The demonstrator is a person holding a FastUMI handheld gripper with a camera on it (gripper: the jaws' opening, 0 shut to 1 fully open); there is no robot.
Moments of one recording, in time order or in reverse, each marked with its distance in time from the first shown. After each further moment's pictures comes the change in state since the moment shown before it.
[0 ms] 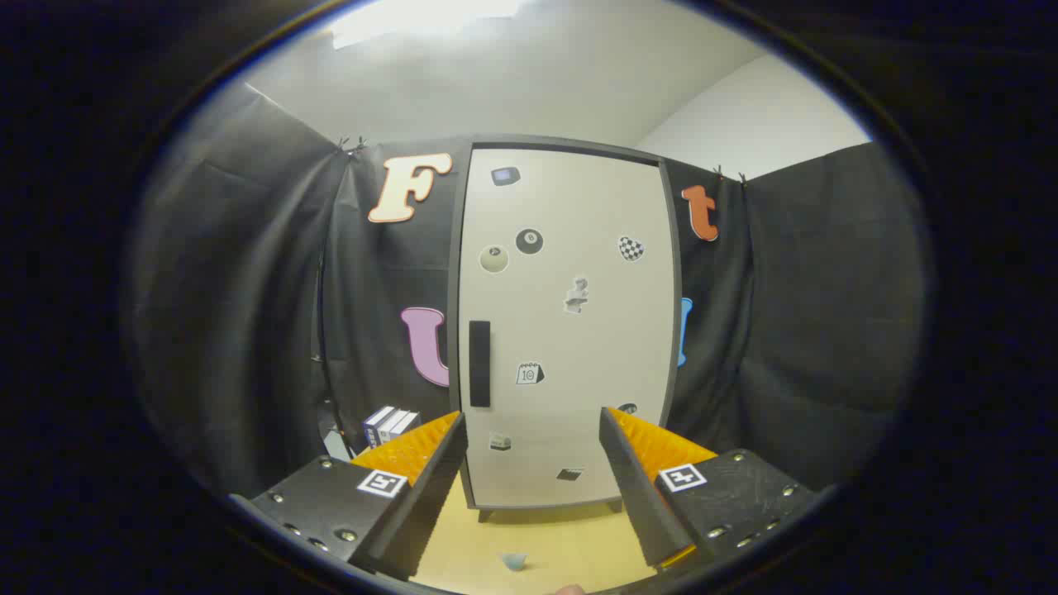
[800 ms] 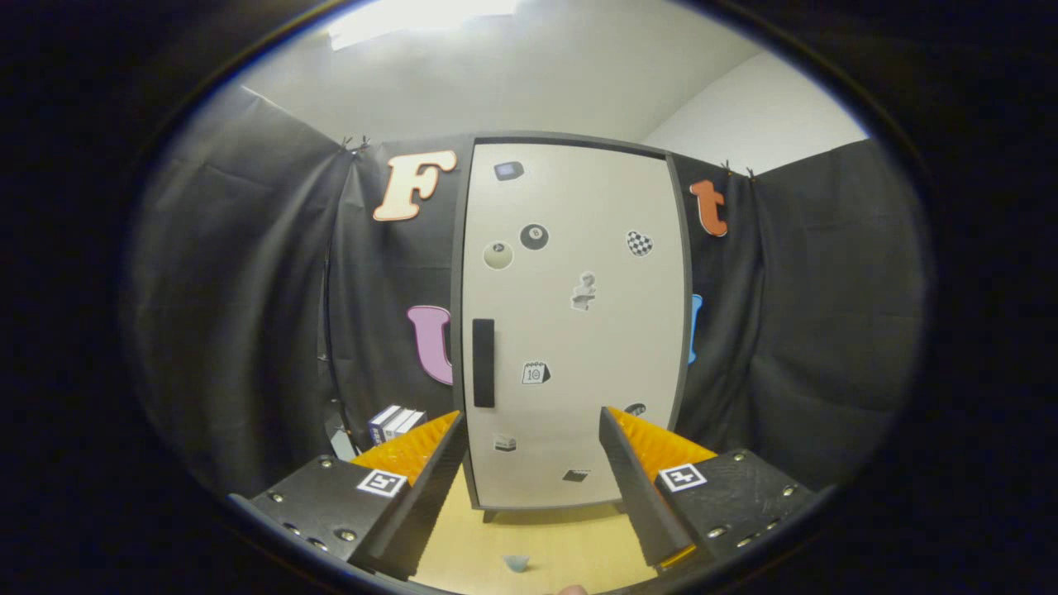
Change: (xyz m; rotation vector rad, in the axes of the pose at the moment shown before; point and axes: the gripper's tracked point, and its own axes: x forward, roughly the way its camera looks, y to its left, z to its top) arm 0.017 0.001 -0.004 0.007 0.015 0.034
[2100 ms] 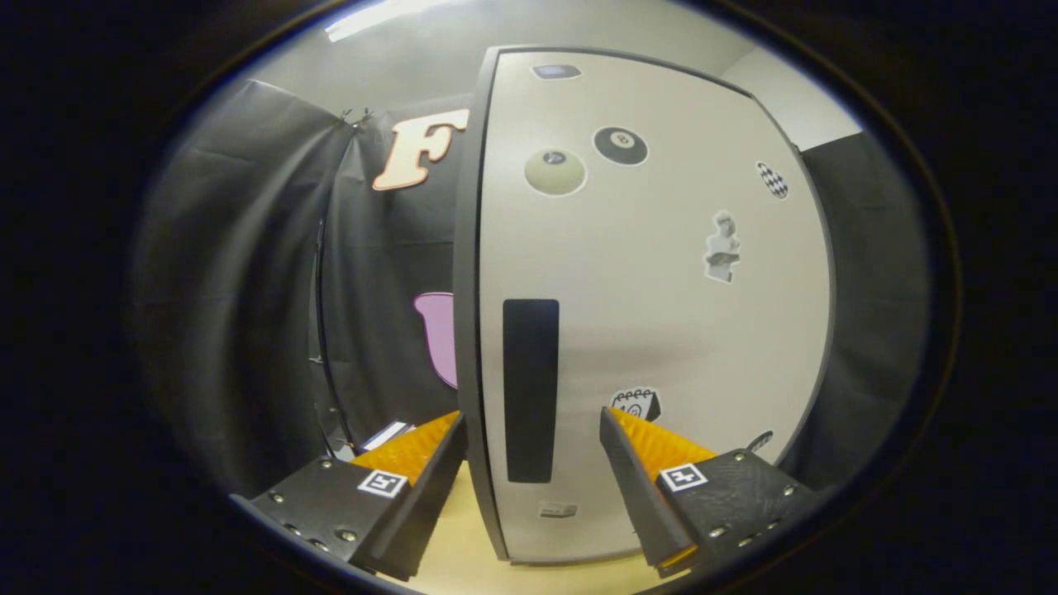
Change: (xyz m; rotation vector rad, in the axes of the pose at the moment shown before) arm 0.205 0.074 -0.042 0.013 0.046 0.089
